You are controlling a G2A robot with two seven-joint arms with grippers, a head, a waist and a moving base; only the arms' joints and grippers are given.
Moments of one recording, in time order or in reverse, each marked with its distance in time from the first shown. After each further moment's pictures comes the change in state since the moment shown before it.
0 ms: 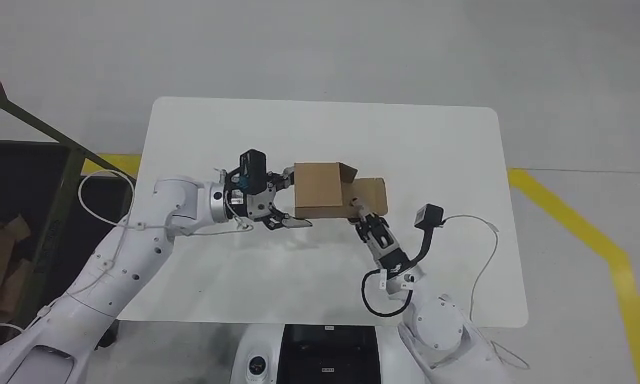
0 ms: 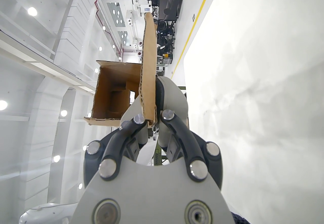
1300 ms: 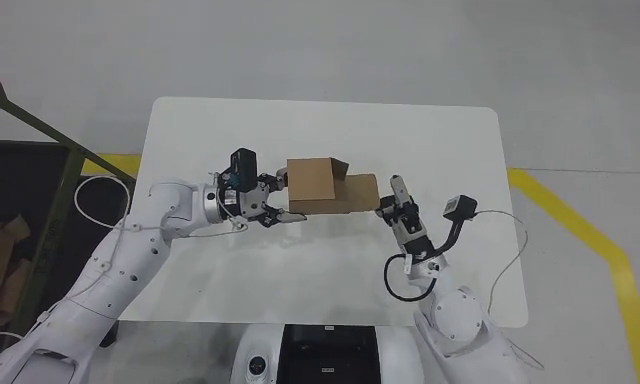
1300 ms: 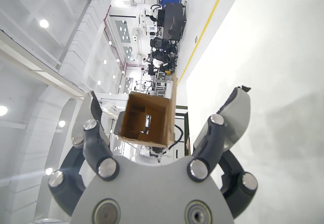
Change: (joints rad) left arm 0.041 -0.009 -0.049 0.043 -0.014 -0.020 0.010; right arm -0.011 0.000 0.139 -0.031 0.038 -0.052 -0.003
